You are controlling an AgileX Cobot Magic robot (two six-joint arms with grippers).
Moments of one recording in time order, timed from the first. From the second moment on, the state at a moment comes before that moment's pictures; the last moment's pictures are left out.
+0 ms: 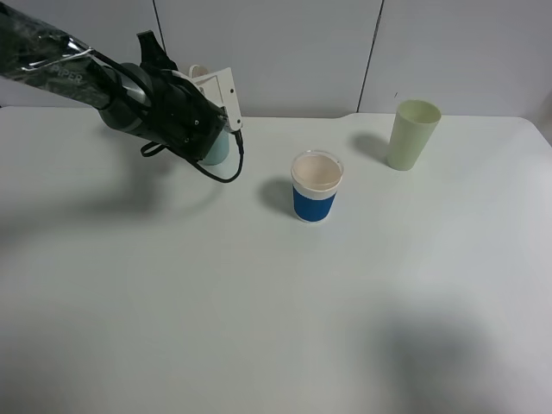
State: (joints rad) left arm -0.60 2.16 -1.29 1.72 0.99 -0.83; right arm 0.01 -0.01 -0.50 -0.18 1.06 0.01
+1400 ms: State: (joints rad) left arm -0.60 2.16 -1.33 1.72 1.07 -0.65; right arm 0.01 -0.01 -0.50 -0.18 1.06 0.01
